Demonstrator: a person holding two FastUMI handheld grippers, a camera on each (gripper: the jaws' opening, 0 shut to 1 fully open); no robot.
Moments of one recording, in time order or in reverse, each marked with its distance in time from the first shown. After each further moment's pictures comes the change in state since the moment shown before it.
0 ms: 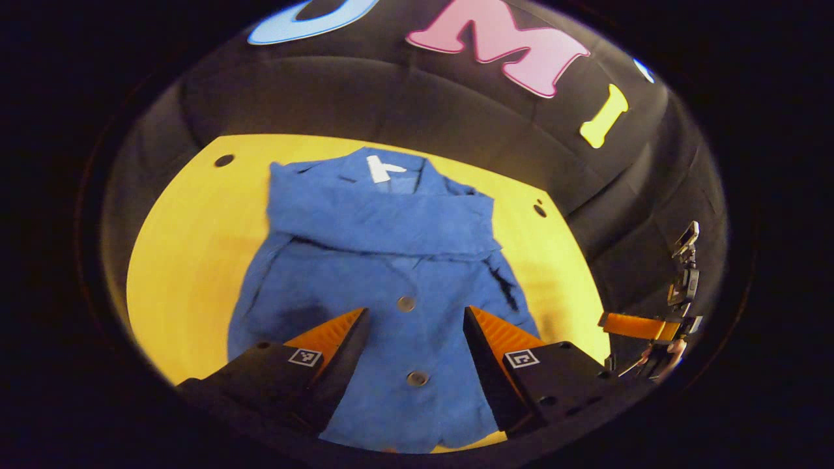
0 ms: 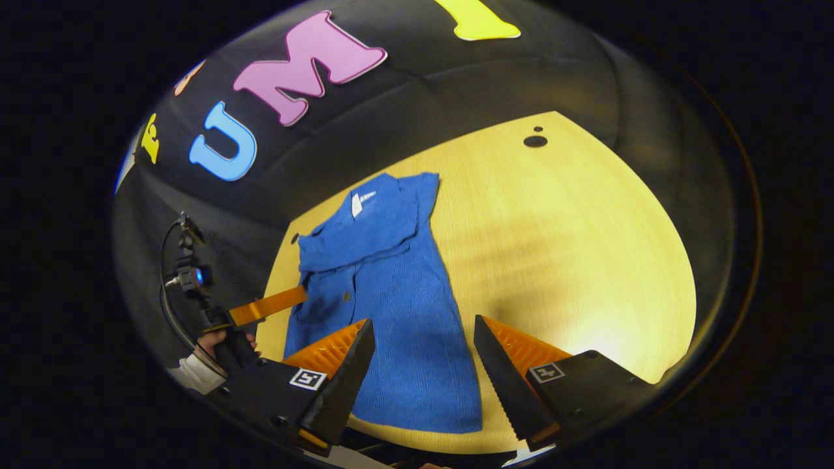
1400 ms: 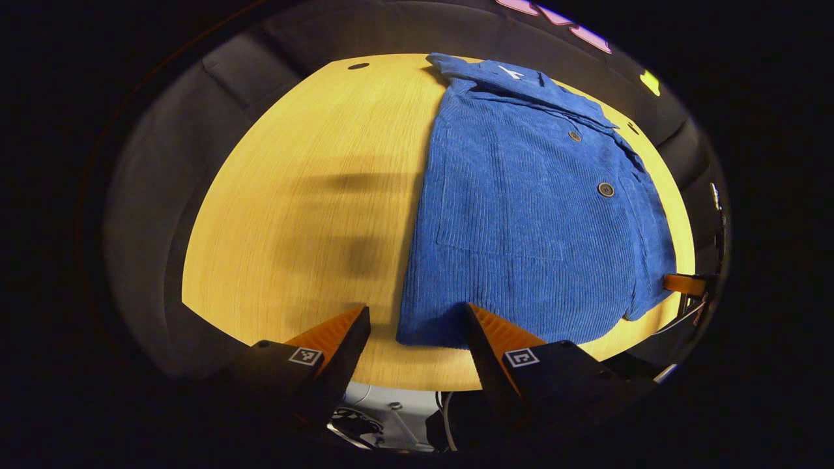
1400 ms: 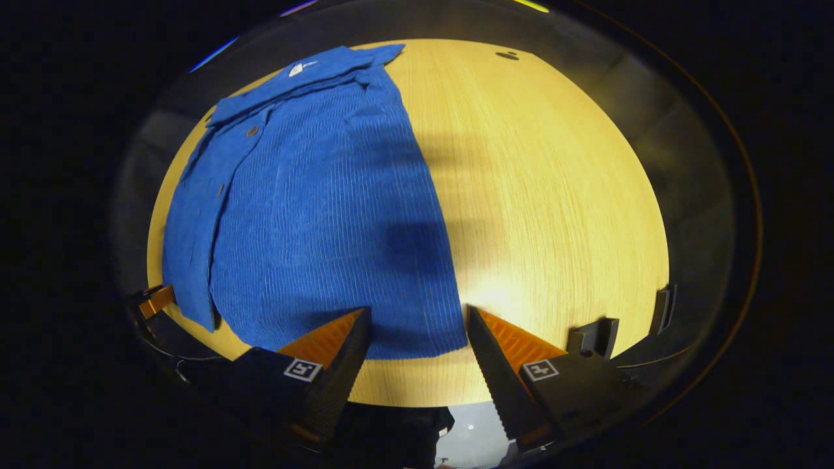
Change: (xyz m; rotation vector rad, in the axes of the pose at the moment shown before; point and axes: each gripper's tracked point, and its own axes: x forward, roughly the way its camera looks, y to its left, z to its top) left arm -0.065 0.153 -0.177 -0.002 0.276 0.292; right arm 0.007 -0.058 -0.179 -0.146 0.359 -0.461
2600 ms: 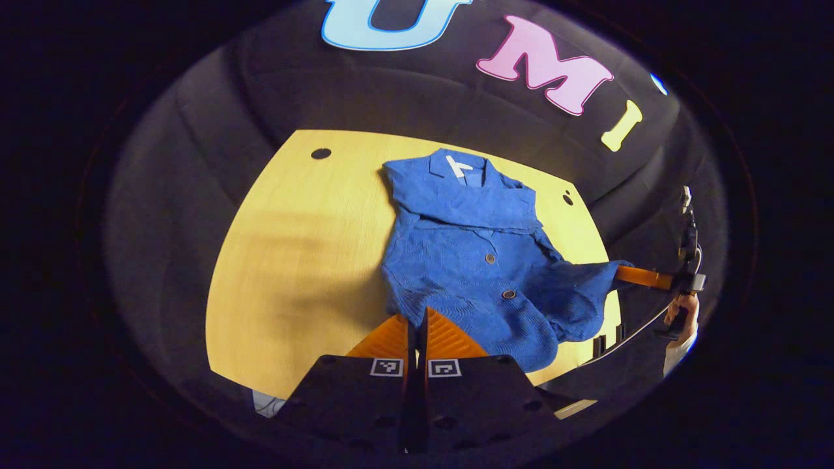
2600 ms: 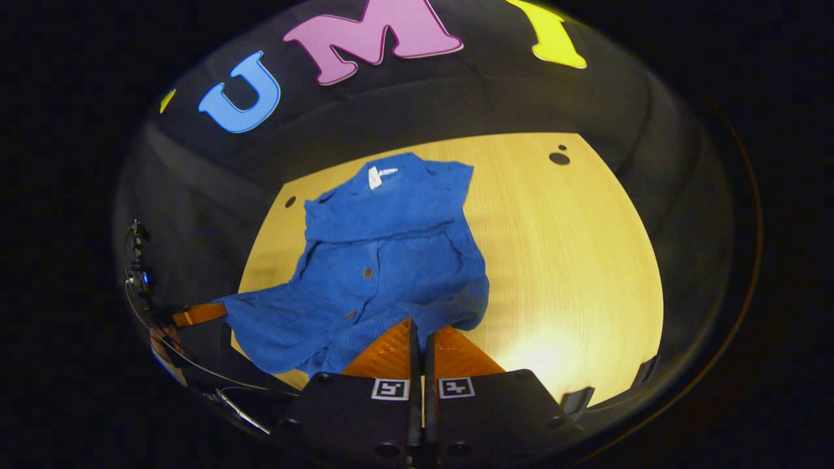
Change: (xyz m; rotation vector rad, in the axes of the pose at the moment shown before) left arm -0.140 -0.036 0.173 0.046 -0.247 -0.226; right arm -0.163 0.083 0.210 -0.011 -0.373 0.295
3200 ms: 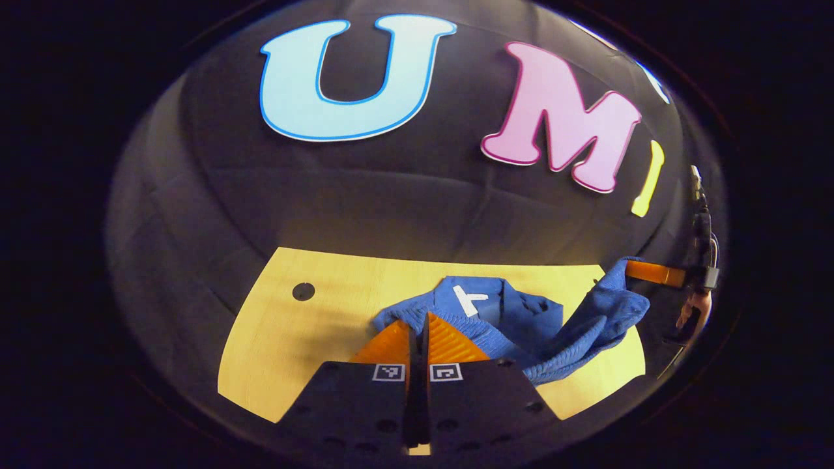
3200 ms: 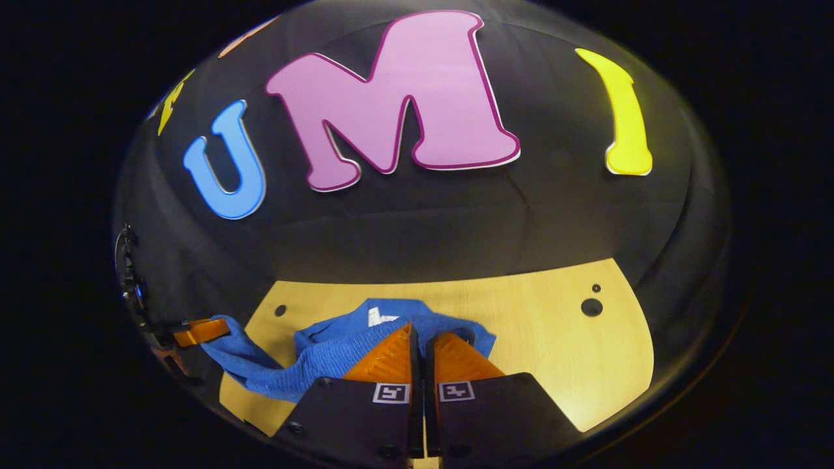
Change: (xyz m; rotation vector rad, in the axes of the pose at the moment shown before) left arm 0.112 0.009 0.239 0.002 -0.360 0.082; right arm 0.131 0.004 0.254 -0.062 -0.381 -0.042
